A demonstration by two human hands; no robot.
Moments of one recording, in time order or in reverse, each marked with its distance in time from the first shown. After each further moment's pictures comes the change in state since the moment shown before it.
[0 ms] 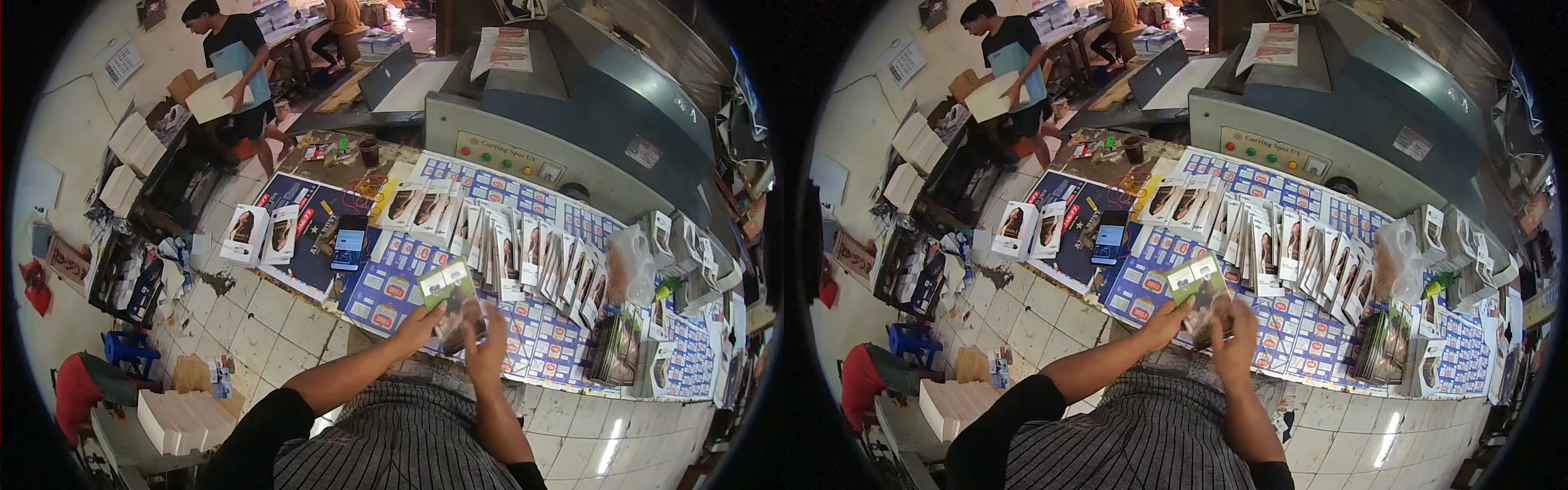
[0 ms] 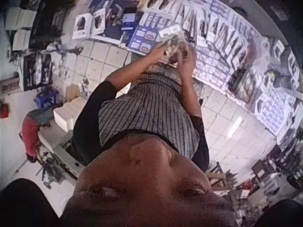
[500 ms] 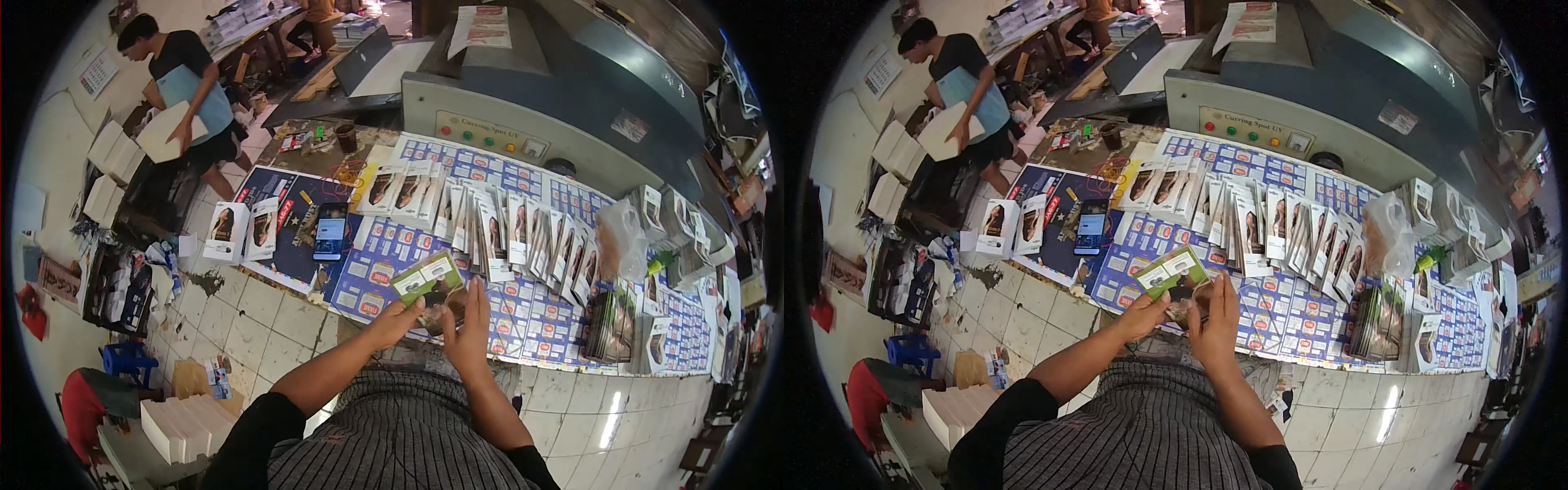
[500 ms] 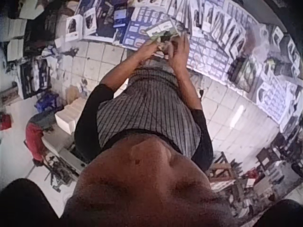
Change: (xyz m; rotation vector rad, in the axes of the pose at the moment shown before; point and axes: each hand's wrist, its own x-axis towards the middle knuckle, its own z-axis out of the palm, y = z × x) left_hand -0.016 0.009 -0.022 0.014 -0.173 -0.053; right_hand 0.003 -0.012 0.008 -0.100 0.074 -0.045
